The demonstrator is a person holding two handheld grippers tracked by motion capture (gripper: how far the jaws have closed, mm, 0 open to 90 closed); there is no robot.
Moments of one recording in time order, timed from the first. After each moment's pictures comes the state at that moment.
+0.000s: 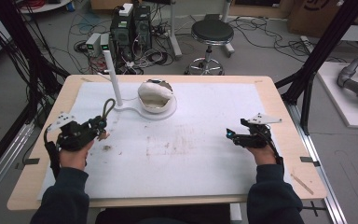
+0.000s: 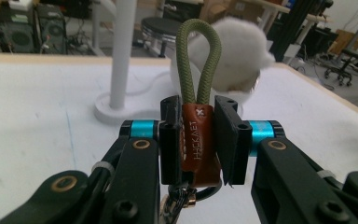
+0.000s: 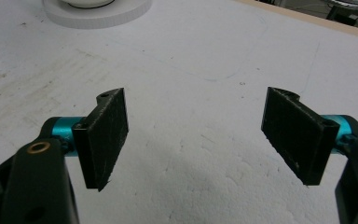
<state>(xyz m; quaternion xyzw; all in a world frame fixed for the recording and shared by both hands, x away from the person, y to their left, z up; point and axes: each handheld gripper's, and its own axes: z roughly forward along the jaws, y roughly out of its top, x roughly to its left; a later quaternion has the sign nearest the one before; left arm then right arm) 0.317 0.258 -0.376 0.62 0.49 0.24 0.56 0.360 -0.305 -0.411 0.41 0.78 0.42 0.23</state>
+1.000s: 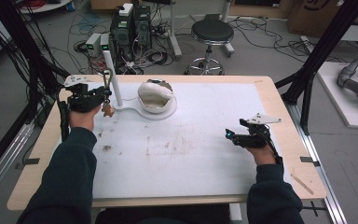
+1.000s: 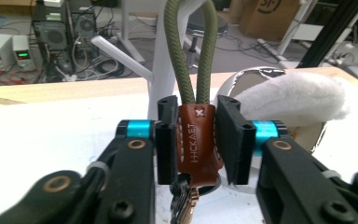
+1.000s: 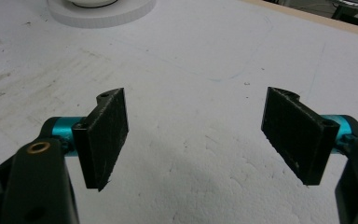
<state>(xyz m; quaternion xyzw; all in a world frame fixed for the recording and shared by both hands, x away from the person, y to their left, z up) 0.406 0.244 -0.343 0.64 0.52 0.26 0.50 0.361 -0.303 -0.411 0.40 0.78 0.42 0.22</state>
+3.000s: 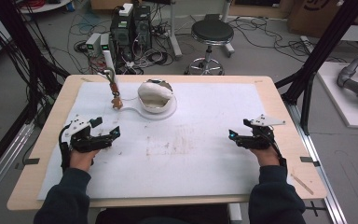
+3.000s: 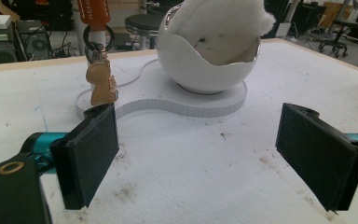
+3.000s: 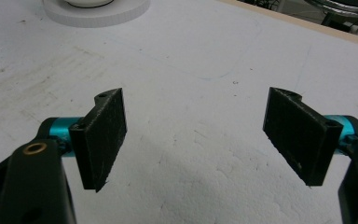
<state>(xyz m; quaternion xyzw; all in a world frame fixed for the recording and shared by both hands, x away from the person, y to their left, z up) 0.330 0.244 -0.421 0.67 0.42 0.26 0.55 0.355 -0.312 -0.411 0.40 0.78 0.43 0.24</state>
